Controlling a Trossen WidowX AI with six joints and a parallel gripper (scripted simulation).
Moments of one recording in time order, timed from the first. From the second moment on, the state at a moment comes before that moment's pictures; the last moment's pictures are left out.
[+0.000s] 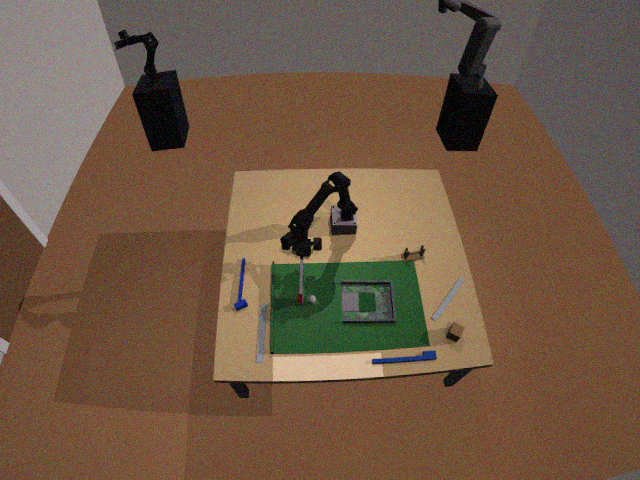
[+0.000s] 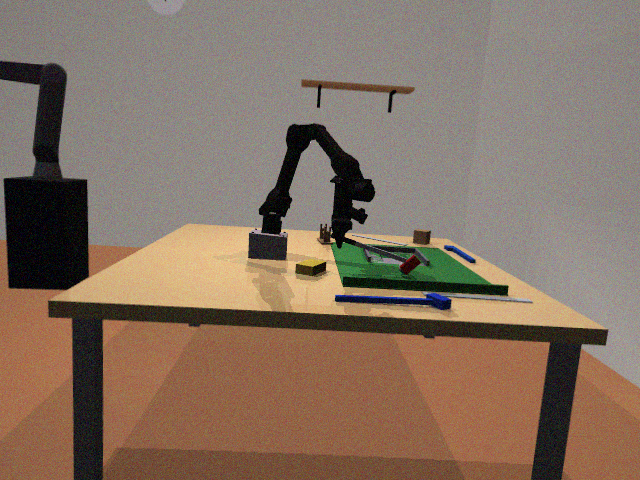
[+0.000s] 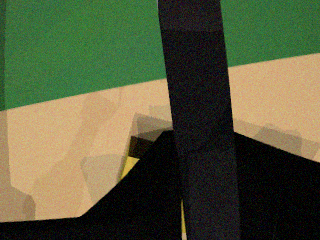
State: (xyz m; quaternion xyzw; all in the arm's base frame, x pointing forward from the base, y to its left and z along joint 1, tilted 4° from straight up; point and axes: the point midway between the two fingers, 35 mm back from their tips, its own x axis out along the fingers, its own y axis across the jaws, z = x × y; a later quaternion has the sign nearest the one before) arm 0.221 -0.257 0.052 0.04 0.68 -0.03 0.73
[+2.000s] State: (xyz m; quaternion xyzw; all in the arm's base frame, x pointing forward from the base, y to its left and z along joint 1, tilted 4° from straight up) arm 0.230 -0.148 0.059 0.05 0.68 -0.03 0.73
